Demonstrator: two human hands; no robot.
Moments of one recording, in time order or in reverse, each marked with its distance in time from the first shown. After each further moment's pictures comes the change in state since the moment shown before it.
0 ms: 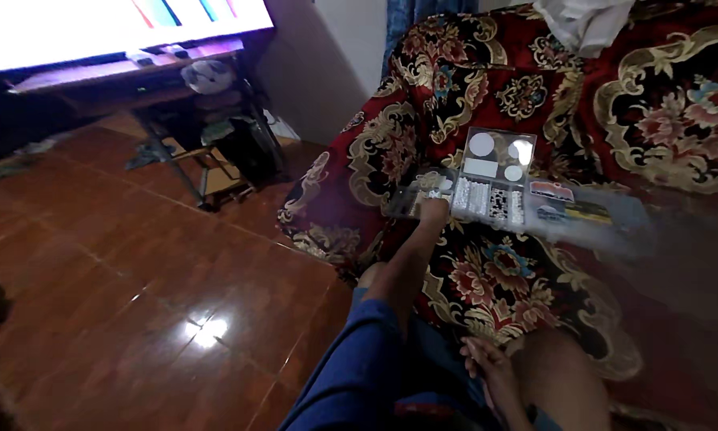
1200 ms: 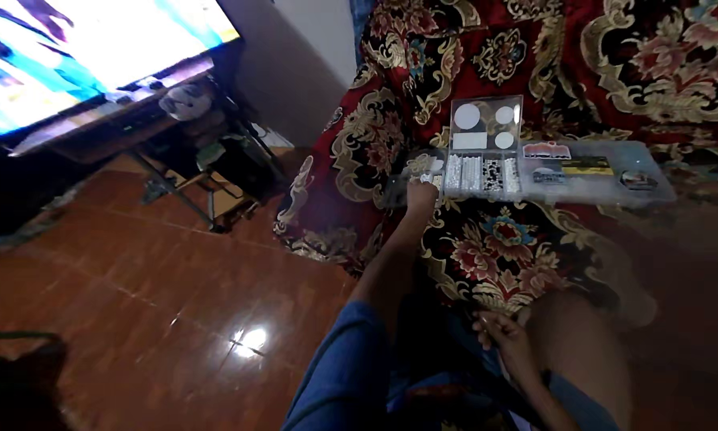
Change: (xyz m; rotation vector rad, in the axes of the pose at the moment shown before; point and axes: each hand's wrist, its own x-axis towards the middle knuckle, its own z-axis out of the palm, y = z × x) left_hand 0.009 -0.023 0.014 0.154 0.144 0.134; right_hand -0.004 -0.005 -0.002 0.042 0.048 -0.024
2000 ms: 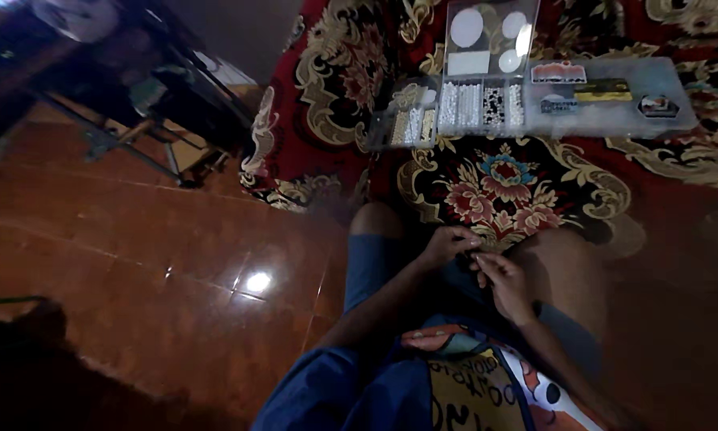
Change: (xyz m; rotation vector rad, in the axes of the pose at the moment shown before) left_hand -0.182 0.042 0.120 -1.392 -0.286 0.219; right_hand -0.002 0.001 0.001 -0.064 0.070 -0.031
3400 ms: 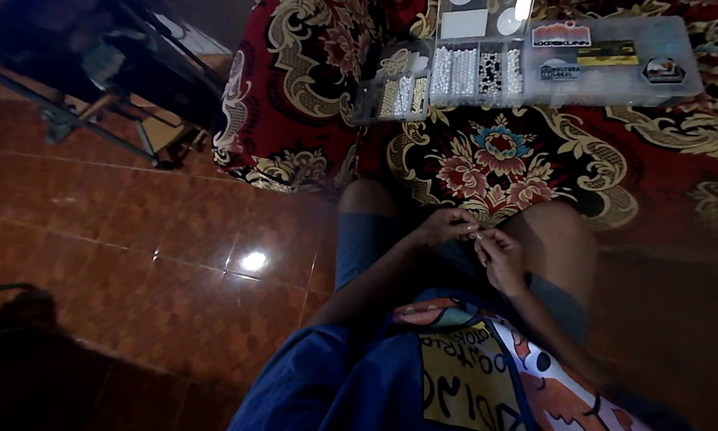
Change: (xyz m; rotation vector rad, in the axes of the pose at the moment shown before) left_hand -0.003 0.001 0.004 -0.162 -0.205 -0.185; right_hand 0.000 0.008 -0.006 0.167 0.029 -0.078
